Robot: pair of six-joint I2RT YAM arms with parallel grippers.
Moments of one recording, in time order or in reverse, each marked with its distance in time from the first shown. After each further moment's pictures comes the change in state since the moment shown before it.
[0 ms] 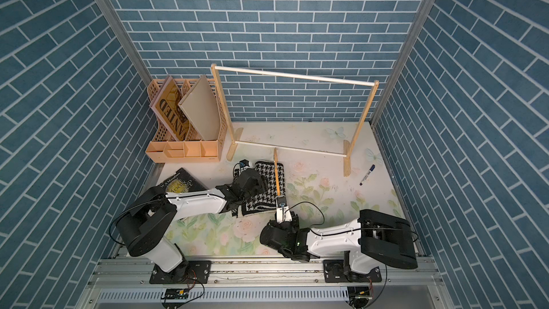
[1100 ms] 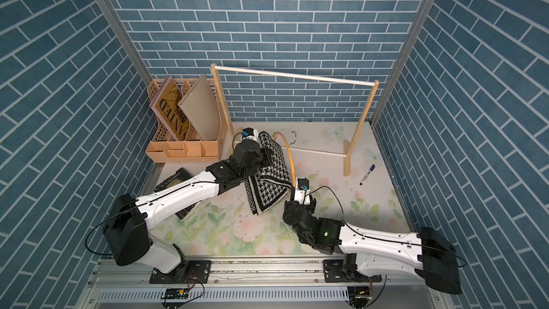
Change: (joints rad) left arm 0.000 -0.108 0.455 -0.249 0.017 0.139; right arm -0.181 -0.471 0.000 -0.053 -0.013 -0.254
